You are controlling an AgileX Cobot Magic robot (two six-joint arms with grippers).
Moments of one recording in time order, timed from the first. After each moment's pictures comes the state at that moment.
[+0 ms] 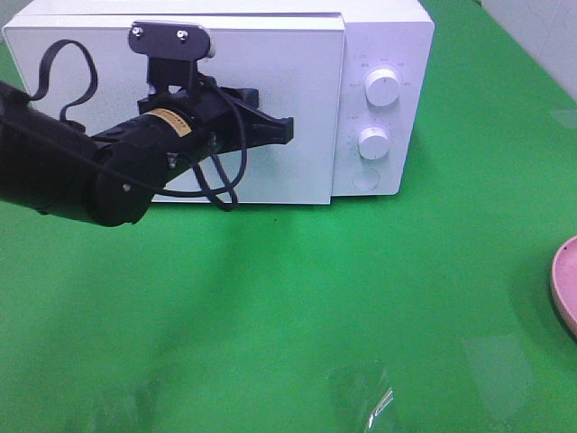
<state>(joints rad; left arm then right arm) -0.68 1.96 -0.97 -0.29 -0.72 0.08 0.16 0.00 -0.50 -0.14 1.02 0.18</state>
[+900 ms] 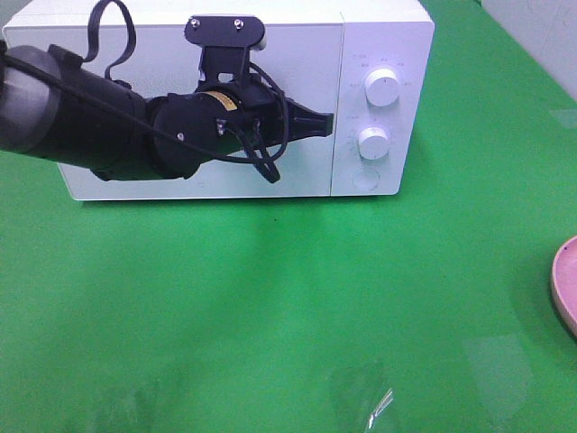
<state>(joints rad) -0.74 2.01 -1.17 -0.45 -0.40 0.20 0.16 0.00 -0.50 -0.14 1.02 0.18</state>
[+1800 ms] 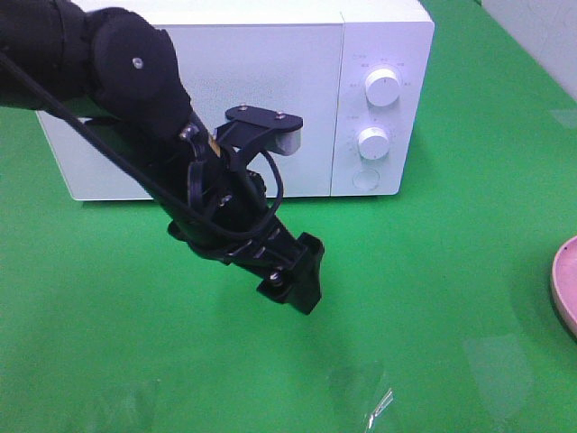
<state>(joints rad) -0.78 1.81 -1.17 -0.35 0.73 0.23 0.16 0.00 -0.50 -0.14 1.02 0.18</state>
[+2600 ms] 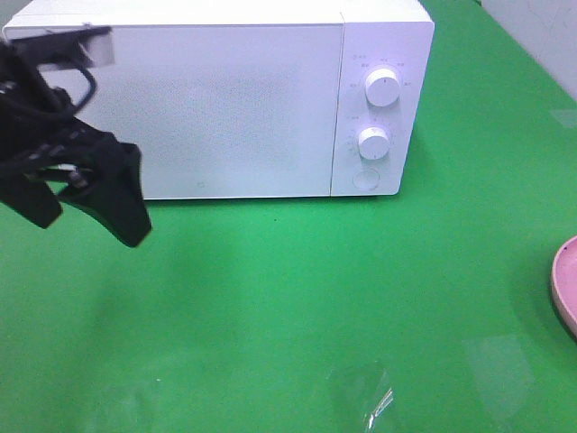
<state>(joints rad) -0.43 1.55 -1.18 -0.29 1.16 0.17 0.16 0.00 -0.50 -0.14 1.02 0.18</state>
